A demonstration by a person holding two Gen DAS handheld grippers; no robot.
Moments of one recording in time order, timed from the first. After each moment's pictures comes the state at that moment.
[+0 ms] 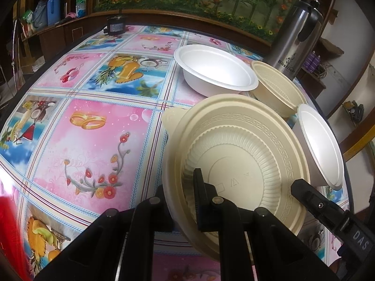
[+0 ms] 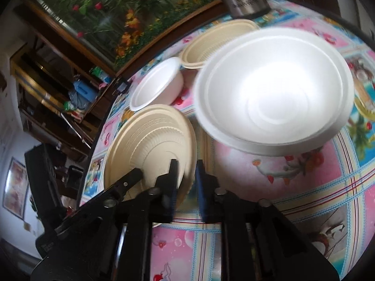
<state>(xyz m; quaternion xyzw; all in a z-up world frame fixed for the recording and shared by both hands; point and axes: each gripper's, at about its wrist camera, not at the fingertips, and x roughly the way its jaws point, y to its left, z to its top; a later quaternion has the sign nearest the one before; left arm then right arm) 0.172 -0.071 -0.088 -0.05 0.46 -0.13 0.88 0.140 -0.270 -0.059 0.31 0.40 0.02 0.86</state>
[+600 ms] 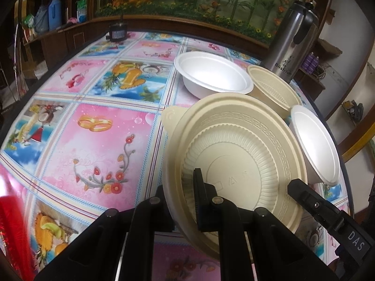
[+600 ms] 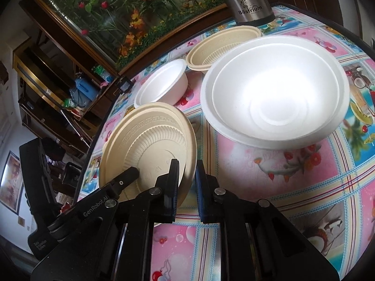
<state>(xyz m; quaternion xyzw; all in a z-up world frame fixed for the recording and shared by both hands) 0.158 -0.069 -0.075 -0.04 0.44 -0.13 0.89 0.131 -0.267 -0.055 0.31 0.39 0.02 0.87</state>
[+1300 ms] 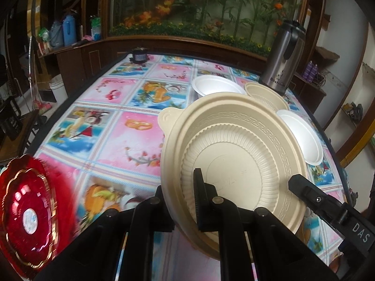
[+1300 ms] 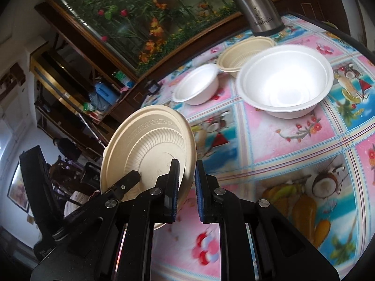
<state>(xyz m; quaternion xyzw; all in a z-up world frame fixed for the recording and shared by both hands) 0.091 -0.026 -0.031 -0.03 0.39 -0.10 0.91 0.074 -0.227 -0.017 0.32 0.35 0.07 0.88</state>
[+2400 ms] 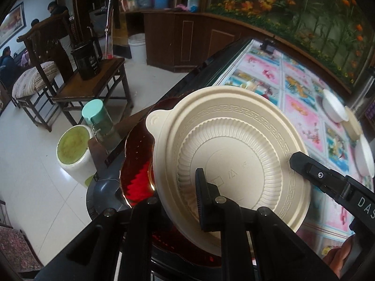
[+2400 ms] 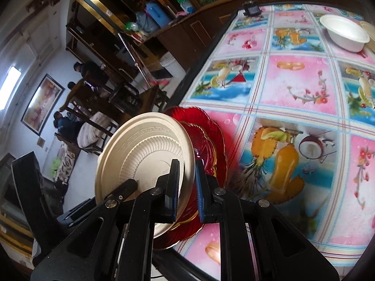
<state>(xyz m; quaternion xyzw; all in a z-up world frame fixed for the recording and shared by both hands) 0.045 0.201 -0.064 -0.10 0.46 0.11 0.88 0.125 0.040 -0.037 0.20 0.47 0.24 0.82</state>
